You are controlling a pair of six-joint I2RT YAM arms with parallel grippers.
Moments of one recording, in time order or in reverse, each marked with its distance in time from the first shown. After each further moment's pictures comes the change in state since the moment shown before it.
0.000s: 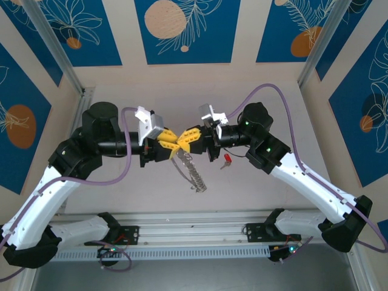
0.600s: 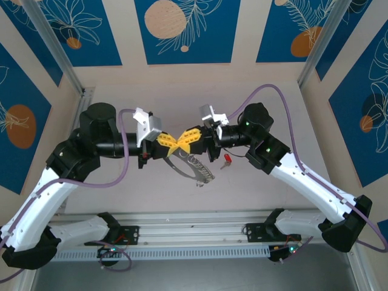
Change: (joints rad) left arm 0.000 -0.002 0.000 -0.014 0.013 0.018; right arm 0.010 0.000 -0.004 0.021 -0.010 -0.015
